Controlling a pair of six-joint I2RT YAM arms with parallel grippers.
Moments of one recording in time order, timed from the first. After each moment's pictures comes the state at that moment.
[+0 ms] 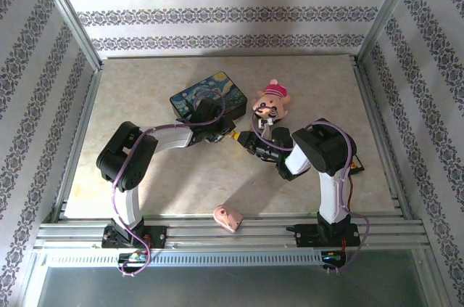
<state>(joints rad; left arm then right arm) -0.55 1.89 1.08 0.01 0.24 -1.16 0.47 2.04 0.52 1.26 -0.52 1.15</state>
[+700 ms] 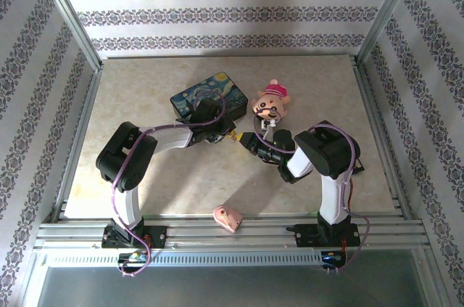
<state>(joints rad) -0.55 1.88 1.08 0.01 0.25 -1.16 0.48 1.99 0.47 1.27 -0.47 1.13</state>
